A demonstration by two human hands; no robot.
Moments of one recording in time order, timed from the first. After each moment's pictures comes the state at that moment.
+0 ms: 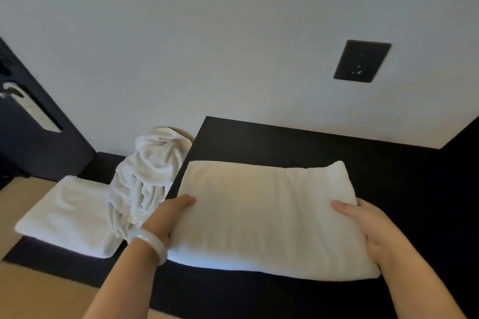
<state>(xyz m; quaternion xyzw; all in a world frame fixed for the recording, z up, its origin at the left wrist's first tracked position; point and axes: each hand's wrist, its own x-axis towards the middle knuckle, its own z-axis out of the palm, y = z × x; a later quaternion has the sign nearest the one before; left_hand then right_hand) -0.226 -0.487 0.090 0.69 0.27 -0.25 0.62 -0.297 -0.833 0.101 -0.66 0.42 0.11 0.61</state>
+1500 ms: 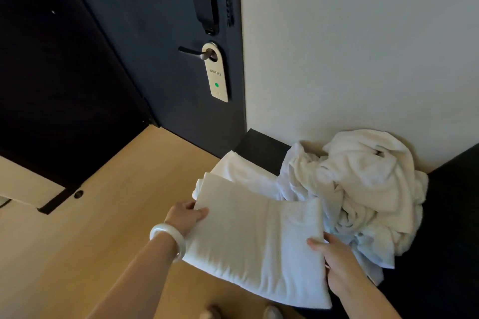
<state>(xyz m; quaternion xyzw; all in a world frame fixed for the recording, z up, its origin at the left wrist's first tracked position) -0.125 0.058 -0.030 0.73 0.37 -0.19 0.54 -0.136 -0.268 -0.083 -0.58 0.38 0.24 0.68</state>
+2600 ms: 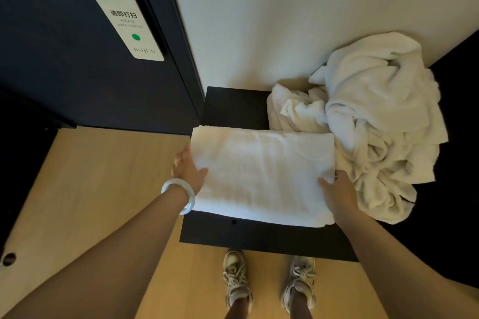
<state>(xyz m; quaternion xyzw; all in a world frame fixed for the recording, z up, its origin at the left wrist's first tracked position) 0.054 0.106 -0.185 0.92 0.07 -0.25 0.29 -0.074 -0.183 -0.172 -0.77 0.48 0.08 0.41</state>
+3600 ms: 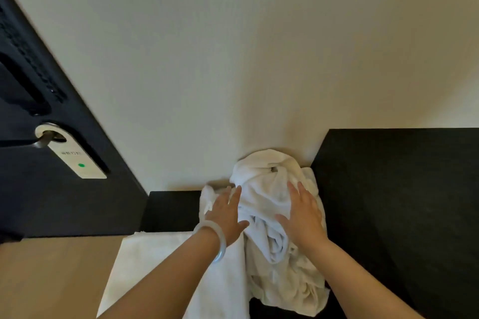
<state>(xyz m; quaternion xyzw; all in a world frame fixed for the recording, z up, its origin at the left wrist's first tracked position) 0.048 -0.177 -0.028 0.92 -0.25 -0.24 0.16 -0.042 -0.348 -0.015 -0.93 0.27 0.07 0.22</state>
